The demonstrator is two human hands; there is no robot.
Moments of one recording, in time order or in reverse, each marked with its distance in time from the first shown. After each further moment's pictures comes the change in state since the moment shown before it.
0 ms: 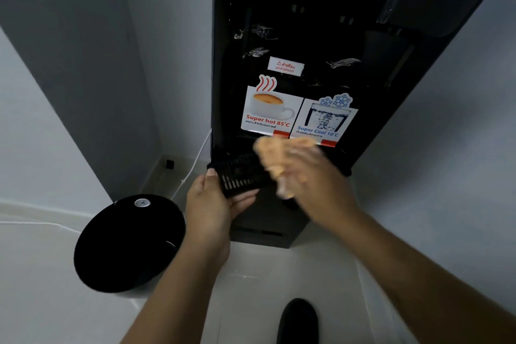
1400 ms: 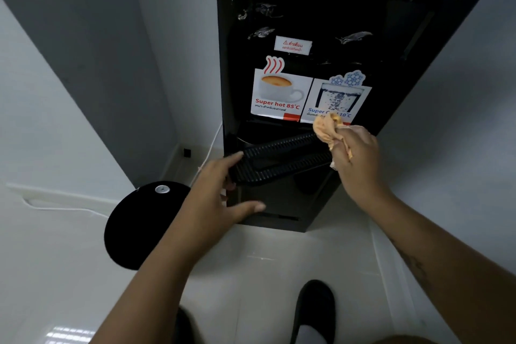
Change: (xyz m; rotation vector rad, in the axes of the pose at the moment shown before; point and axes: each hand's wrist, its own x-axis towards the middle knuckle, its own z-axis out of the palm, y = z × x) left_hand -0.003 0.011 -0.058 1.033 -0.415 0.511; right_hand 0.000 0.073 0.012 -0.011 0.259 0.167
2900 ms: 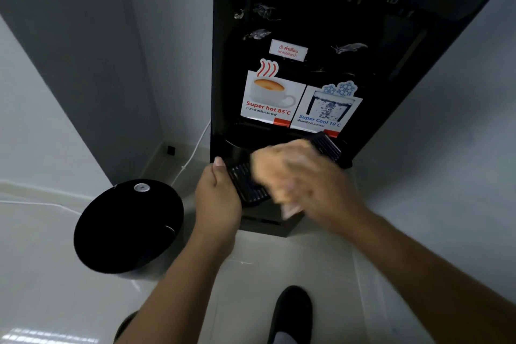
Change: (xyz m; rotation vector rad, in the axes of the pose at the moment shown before) left_hand 0.027 0.029 0.052 -0.659 0.453 -0.445; right_hand -0.022 -0.053 -0.022 0.129 -0.357 -0.413
